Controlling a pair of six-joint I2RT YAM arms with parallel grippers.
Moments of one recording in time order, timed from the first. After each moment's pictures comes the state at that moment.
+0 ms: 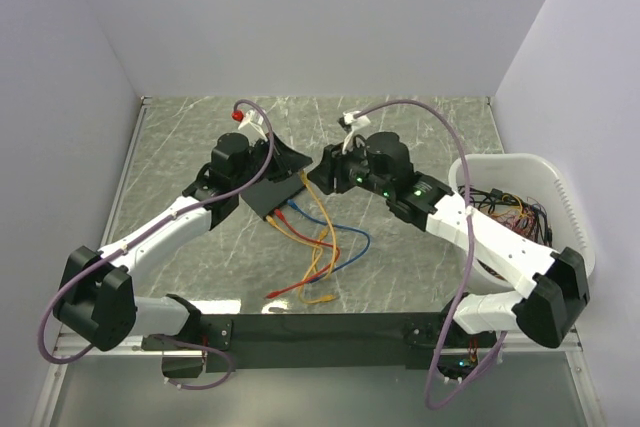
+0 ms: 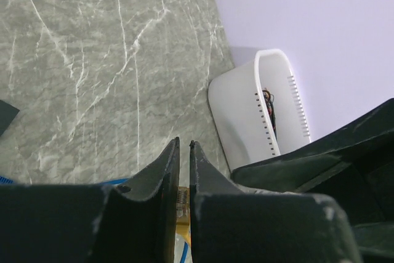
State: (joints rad) left arm -0.53 1.29 0.89 0.20 0.27 -0.86; right arm 0.74 1.27 1.08 -0.11 -0.14 0.34
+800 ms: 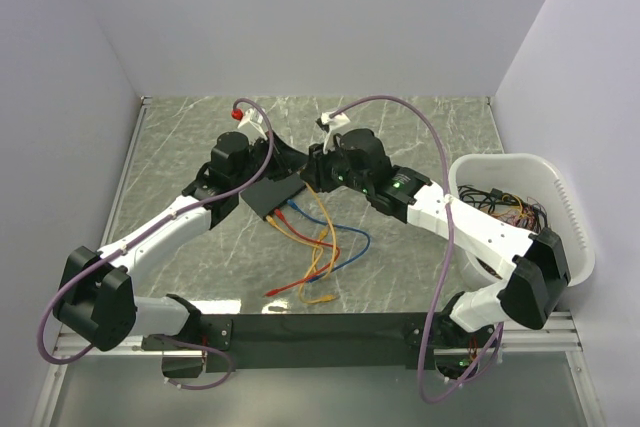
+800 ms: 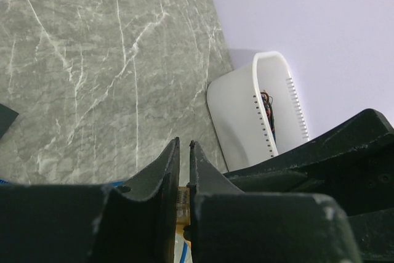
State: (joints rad) left arm -0.53 1.29 0.90 0.19 0.26 -0.86; right arm 0.81 1.41 1.19 -0.19 -0.02 0.30
